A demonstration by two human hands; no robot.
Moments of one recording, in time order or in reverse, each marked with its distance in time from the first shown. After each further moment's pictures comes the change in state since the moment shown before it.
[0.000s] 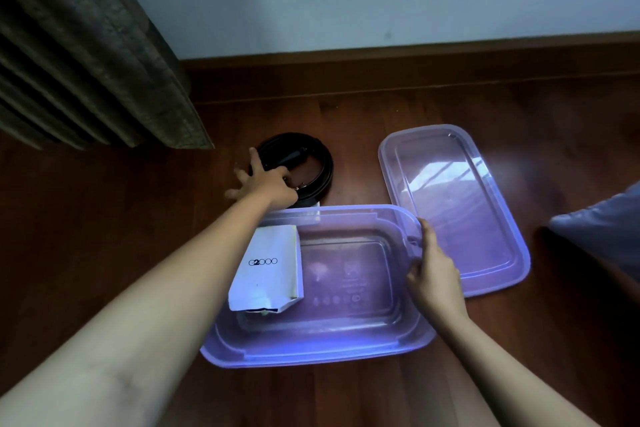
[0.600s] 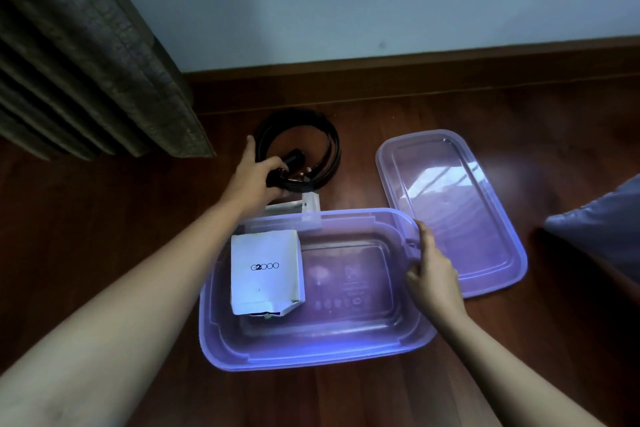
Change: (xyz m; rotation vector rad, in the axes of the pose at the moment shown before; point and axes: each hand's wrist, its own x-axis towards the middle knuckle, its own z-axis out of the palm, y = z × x) left_hand -0.005 -0.026 -0.024 -0.180 0.193 0.436; right_hand 0.001 0.002 0.001 0.050 0.002 -0.031
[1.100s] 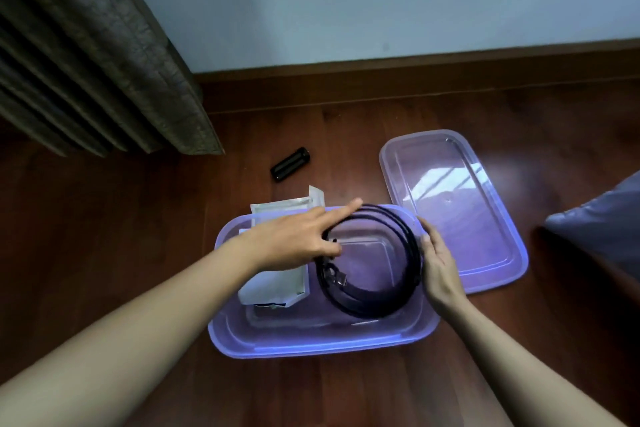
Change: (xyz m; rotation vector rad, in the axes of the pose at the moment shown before) left_hand -0.075 0.040 0.015 0.492 -0.295 0.869; right_hand 0.008 0.010 0.001 0.440 -0.016 -0.024
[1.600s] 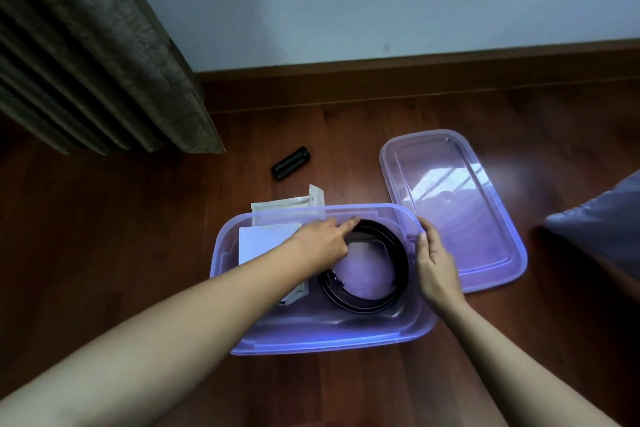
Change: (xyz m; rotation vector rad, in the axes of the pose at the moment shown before) left_hand 0.044 0.024 0.026 0.277 -0.425 -0.172; right_hand -0.006 -0.011 0.002 -0.161 0.027 0.053
